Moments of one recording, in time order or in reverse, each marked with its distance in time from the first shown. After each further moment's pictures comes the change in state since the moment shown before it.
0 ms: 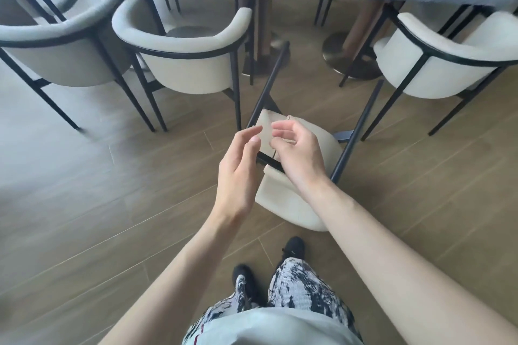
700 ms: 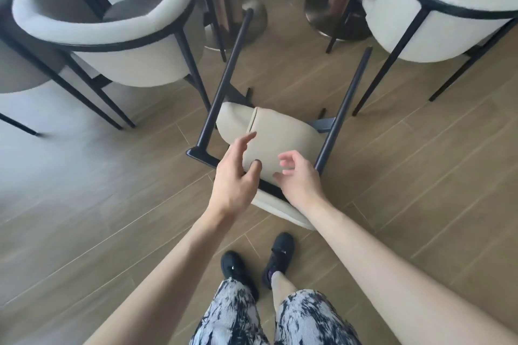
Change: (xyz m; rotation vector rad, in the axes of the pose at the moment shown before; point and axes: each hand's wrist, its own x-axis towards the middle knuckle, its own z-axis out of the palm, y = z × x) left_hand 0.125 -0.084 0.132 0.416 -0.138 -0.034; right_hand 0.137 0.134 -0.099 -0.274 -0.087 0.283
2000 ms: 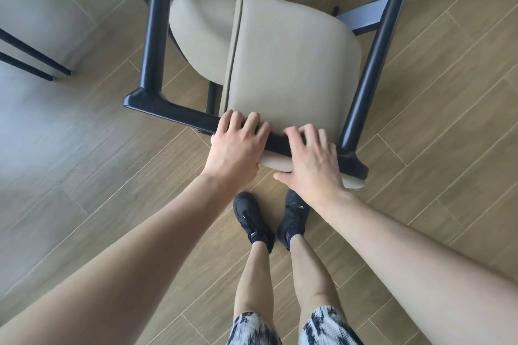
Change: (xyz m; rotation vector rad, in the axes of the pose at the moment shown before) left_hand 0.094 -0.237 0.084 1.242 -0.475 0.505; right_hand 0.115 0.188 0.129 -0.859 0.142 -0.211
